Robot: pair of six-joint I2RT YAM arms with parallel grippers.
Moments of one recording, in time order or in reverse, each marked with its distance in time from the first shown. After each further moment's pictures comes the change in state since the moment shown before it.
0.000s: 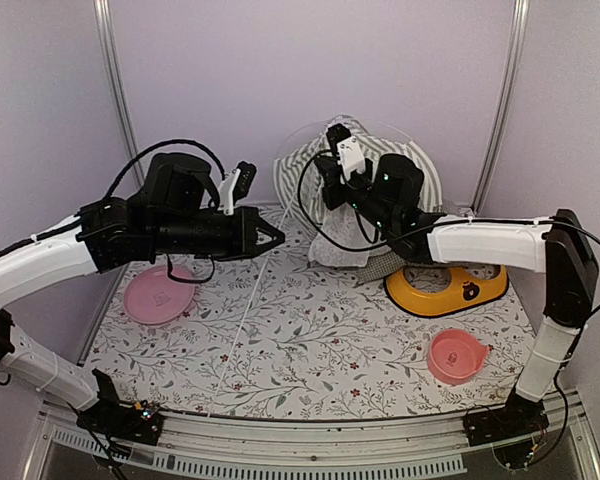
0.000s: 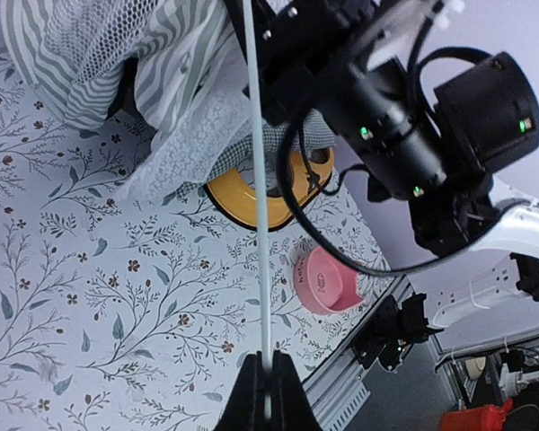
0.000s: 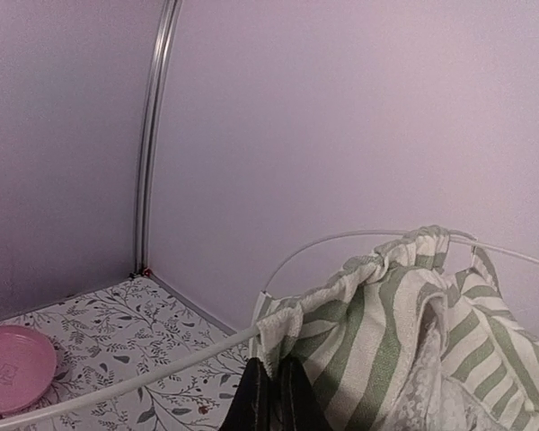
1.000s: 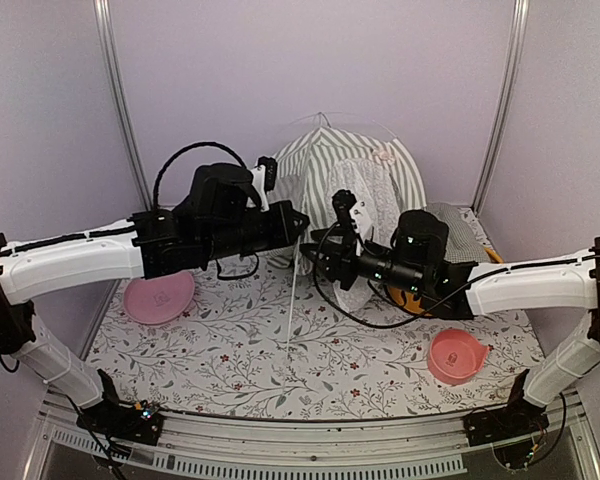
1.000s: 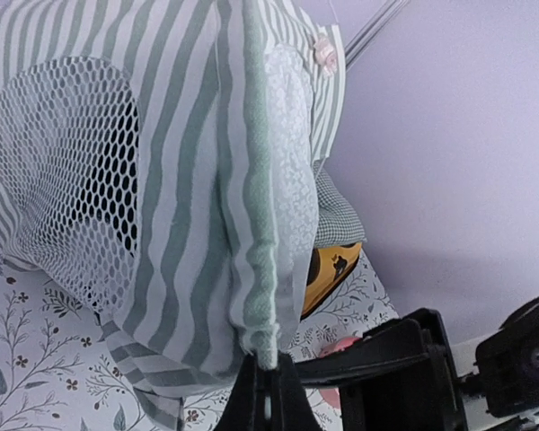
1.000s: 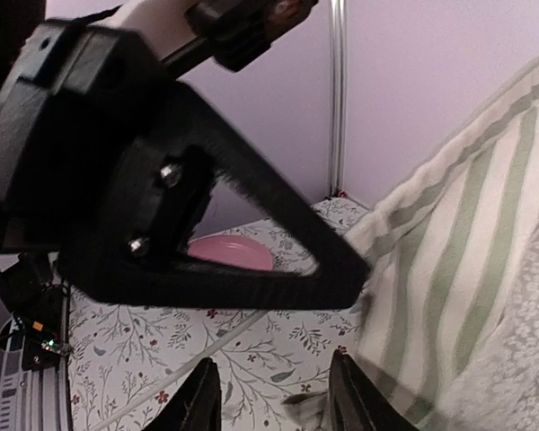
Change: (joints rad) left arm -0.038 0.197 0.003 0.301 -0.243 -0.014; right arm 0.165 -0.305 -0.480 0.011 -0.269 0.259
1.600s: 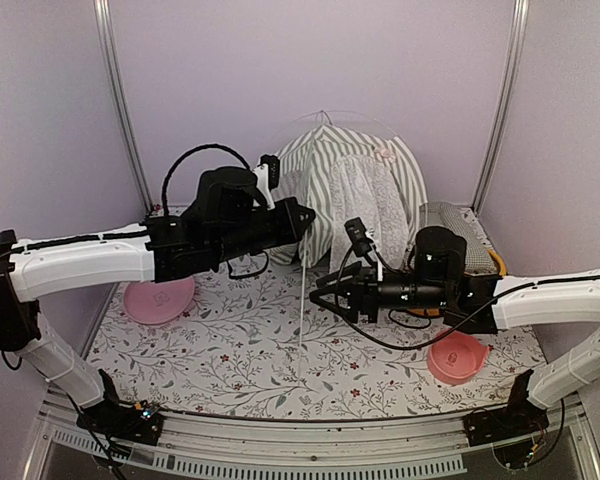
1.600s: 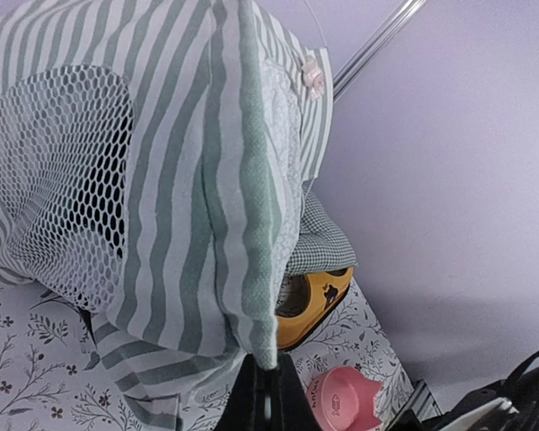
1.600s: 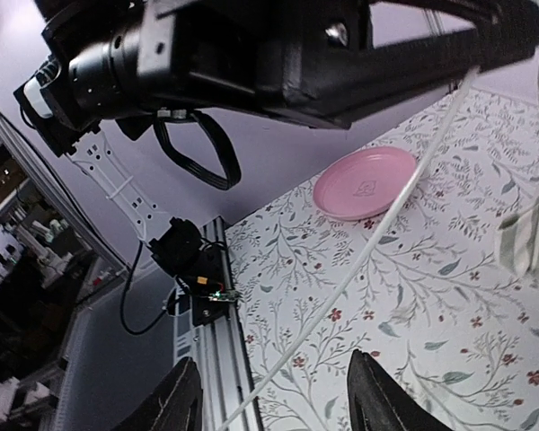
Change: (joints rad) left arm -0.004 0.038 -0.031 0.149 -0.033 -0.006; right arm 0.020 -0.178 -0.133 -0.173 -0.308 0.317
